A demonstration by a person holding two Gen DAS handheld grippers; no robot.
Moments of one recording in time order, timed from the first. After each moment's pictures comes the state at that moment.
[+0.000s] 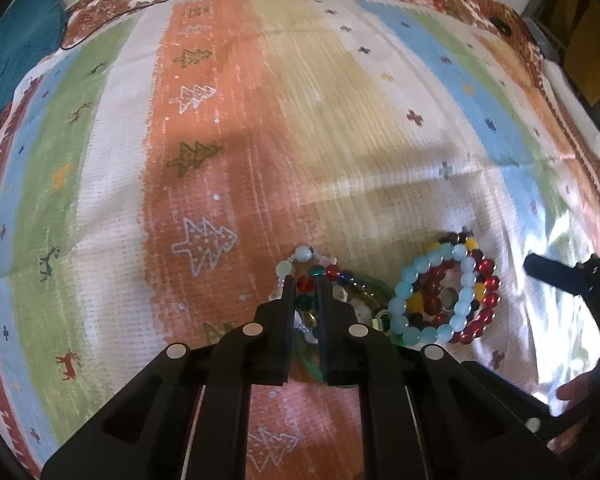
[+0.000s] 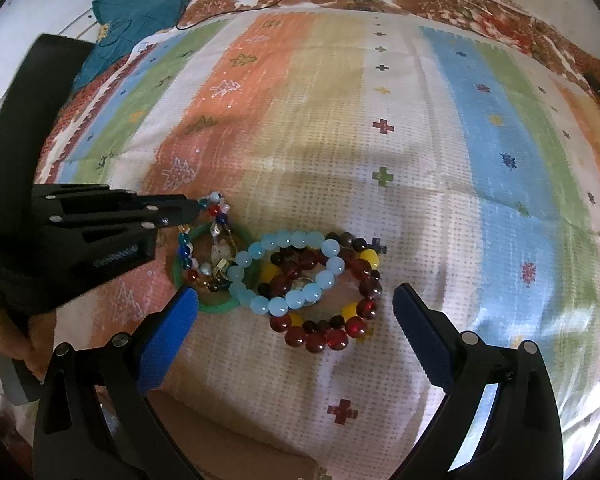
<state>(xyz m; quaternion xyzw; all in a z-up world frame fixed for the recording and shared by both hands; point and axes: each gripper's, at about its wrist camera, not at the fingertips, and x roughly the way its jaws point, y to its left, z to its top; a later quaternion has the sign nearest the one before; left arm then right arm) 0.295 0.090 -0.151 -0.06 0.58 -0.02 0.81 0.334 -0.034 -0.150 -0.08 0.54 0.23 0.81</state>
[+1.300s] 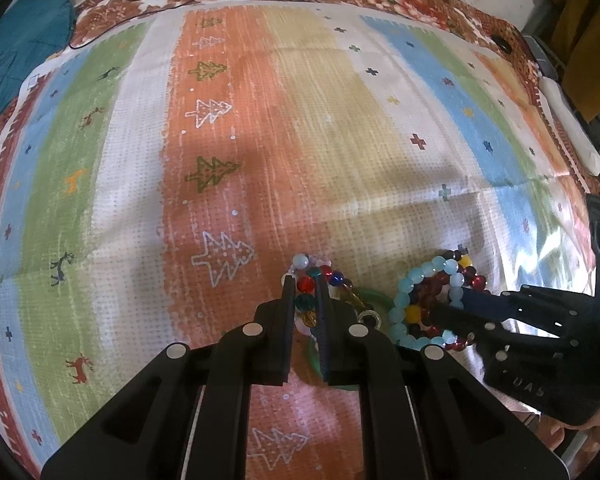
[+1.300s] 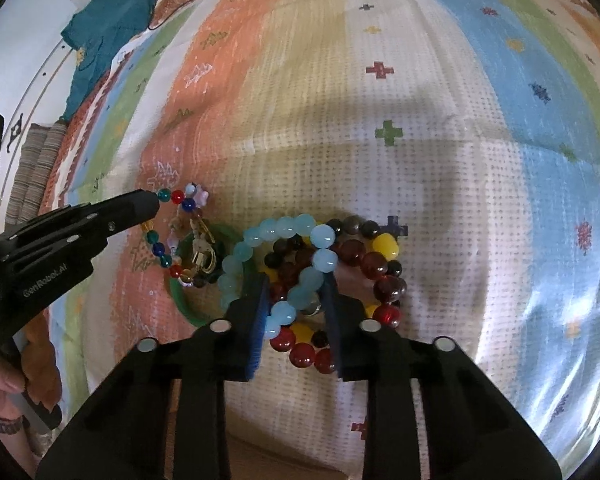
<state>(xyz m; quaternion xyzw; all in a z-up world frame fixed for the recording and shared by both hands) 0.296 0.101 -0.141 -0.07 0.56 -0.02 0.82 0.365 -0.043 -0.184 0.02 0.61 0.23 0.75</state>
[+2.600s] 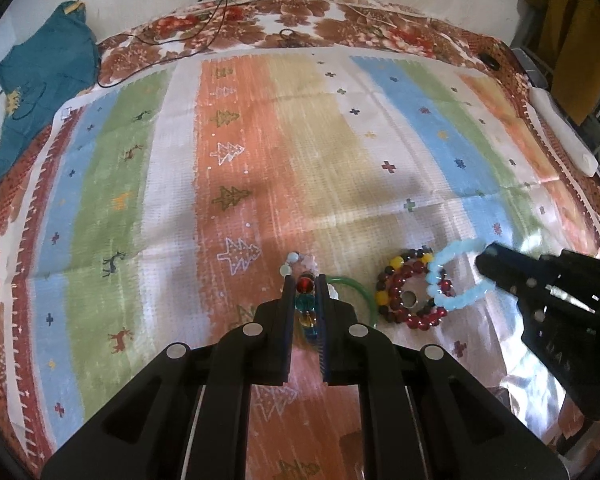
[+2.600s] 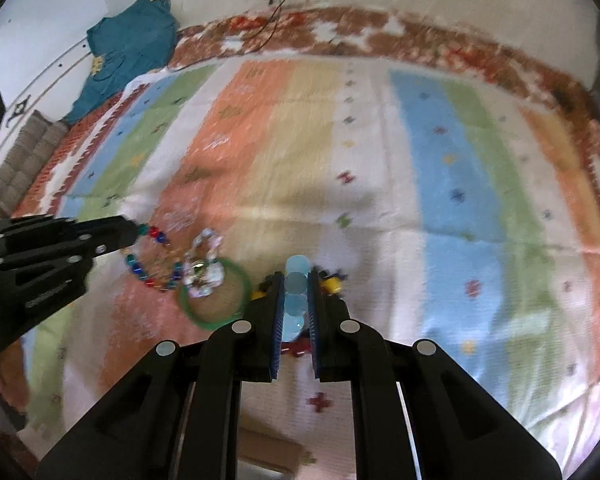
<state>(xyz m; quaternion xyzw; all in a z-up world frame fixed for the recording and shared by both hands) 0.251 0.084 -0.078 -0.05 0.52 0.01 0.86 0.324 -0.055 -0.098 -0.08 0.48 0.19 0.85</state>
